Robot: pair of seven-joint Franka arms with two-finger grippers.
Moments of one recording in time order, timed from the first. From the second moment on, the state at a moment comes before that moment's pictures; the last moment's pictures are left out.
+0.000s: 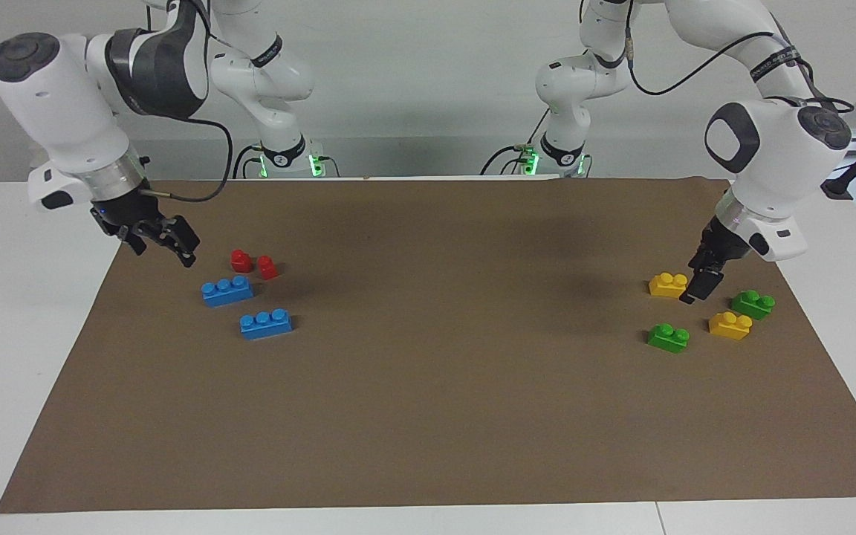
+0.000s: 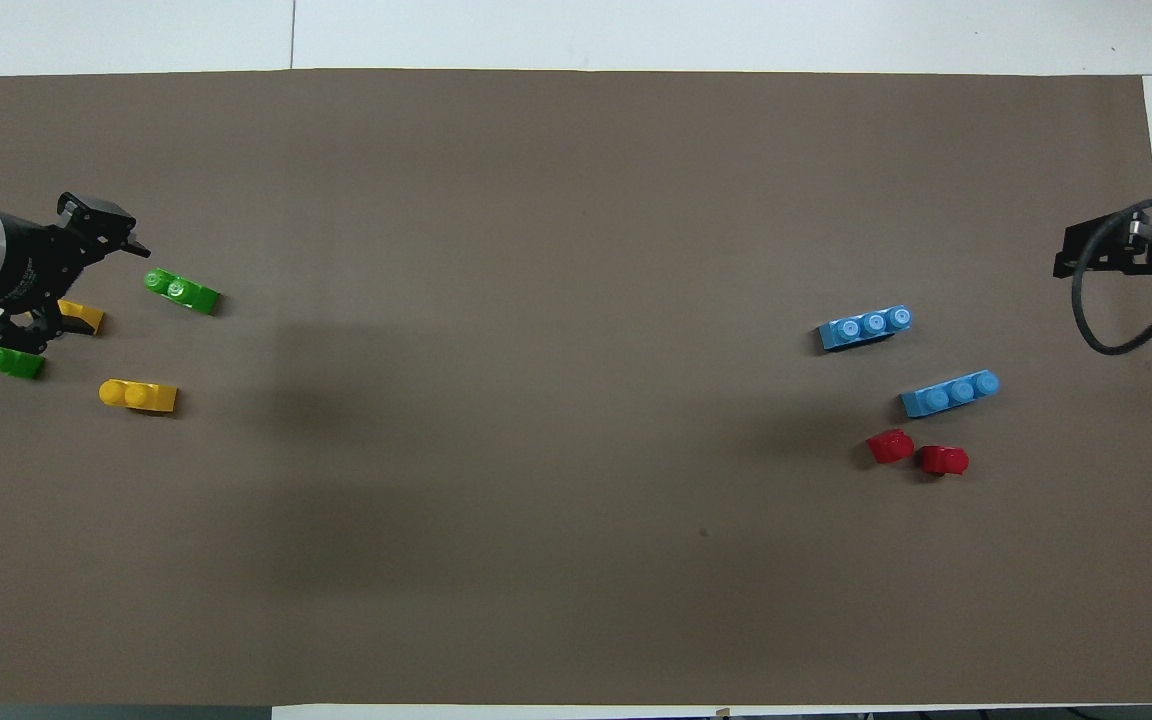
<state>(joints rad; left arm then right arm) 0.19 0.14 -0.13 -1.83 -0.05 2.05 -0.88 -0.14 0.11 0.07 -1.67 0.00 1.83 0.29</state>
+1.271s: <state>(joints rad) 0.20 0.36 -0.14 -1.84 0.07 2.27 -1.16 -0.10 0.24 0.07 -1.77 0.14 2.05 0.67</state>
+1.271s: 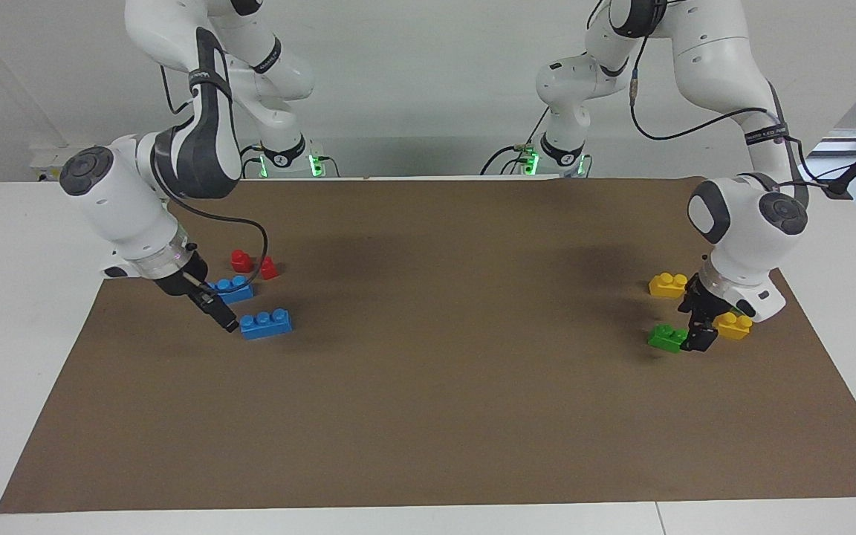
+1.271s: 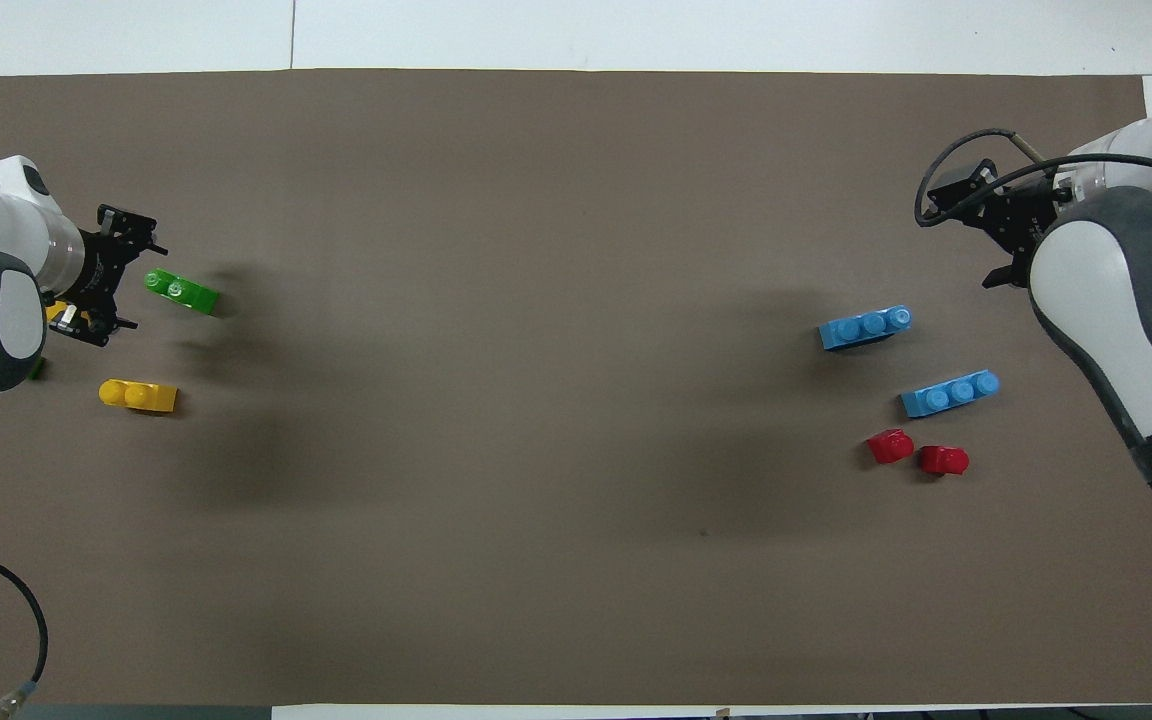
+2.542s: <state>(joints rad) 0.20 0.42 -0.14 -1.82 0.08 2.33 -1.18 -0.10 0.28 0.06 -1.86 0.21 2.13 1.07</state>
